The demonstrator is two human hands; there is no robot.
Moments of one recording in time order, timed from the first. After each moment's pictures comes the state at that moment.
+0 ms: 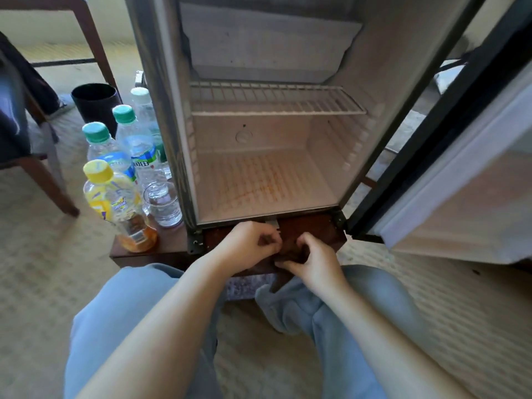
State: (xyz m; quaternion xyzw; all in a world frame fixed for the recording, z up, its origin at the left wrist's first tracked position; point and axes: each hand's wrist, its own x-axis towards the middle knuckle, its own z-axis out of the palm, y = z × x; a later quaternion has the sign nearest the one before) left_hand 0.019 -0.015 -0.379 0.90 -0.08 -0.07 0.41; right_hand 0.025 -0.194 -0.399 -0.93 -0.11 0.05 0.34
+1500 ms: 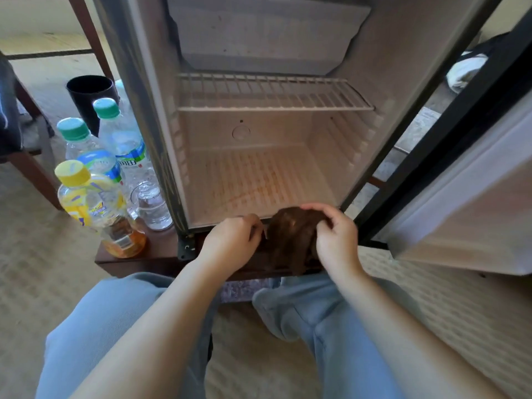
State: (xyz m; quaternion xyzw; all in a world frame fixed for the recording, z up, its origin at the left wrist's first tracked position) left_hand 0.039 -0.009 -0.385 0.96 0.00 0.00 0.27; right_hand 0.067 -0.192 -0.371 -0.83 -0.04 -0.06 0.55
